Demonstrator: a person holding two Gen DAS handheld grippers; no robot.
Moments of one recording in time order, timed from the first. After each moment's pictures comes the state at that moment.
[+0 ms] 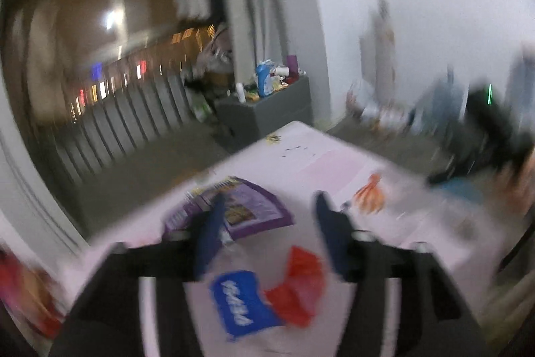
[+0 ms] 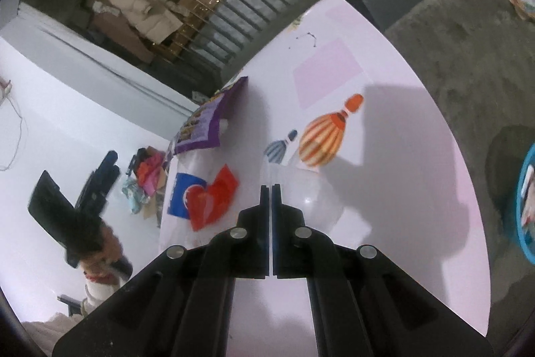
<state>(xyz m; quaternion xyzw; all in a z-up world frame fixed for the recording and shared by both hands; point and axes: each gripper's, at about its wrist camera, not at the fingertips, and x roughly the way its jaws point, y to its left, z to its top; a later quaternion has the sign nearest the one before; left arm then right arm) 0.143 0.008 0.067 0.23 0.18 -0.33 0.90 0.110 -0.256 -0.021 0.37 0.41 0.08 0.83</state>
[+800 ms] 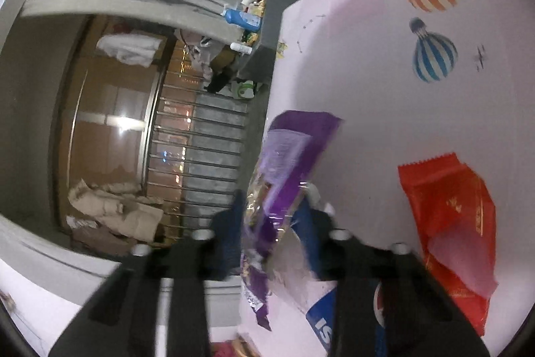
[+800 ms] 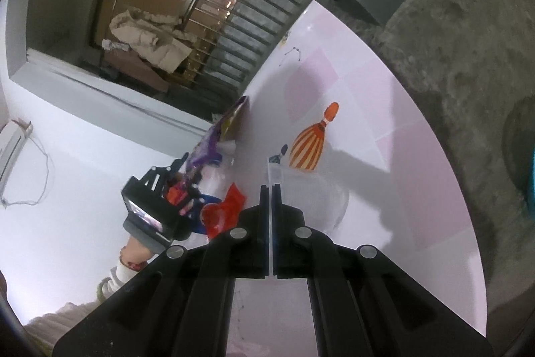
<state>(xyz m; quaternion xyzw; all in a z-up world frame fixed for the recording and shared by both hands) 0.220 -0.072 -0.071 0.62 0.12 -0.16 0.75 0.091 -0.297 -0.046 0.45 0.36 0.10 0.81</state>
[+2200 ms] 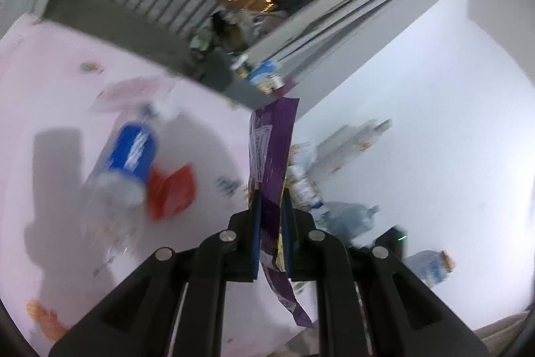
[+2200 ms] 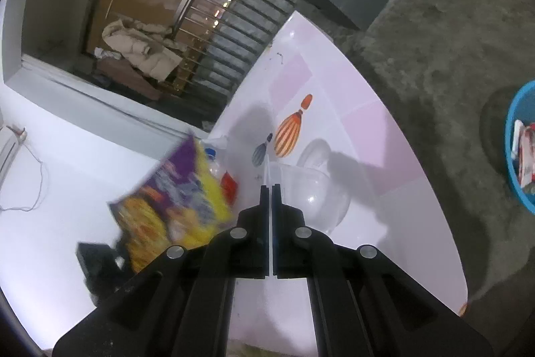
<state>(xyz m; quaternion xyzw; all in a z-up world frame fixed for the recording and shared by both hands) 0.101 0.103 0.047 -0.26 0.36 -0.36 0.82 0.044 -0.295 -0.033 0.45 0.36 0.06 0.82</state>
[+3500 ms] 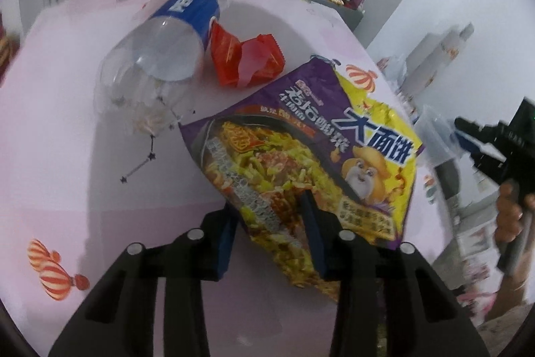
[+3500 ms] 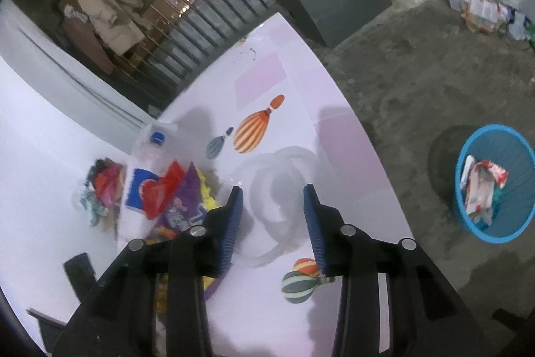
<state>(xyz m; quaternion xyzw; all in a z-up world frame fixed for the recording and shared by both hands) 0.068 0.049 -0.068 -0.05 0.49 -0.24 0.84 0.058 -0.267 -0.025 0.31 0.41 -0.04 0.86</state>
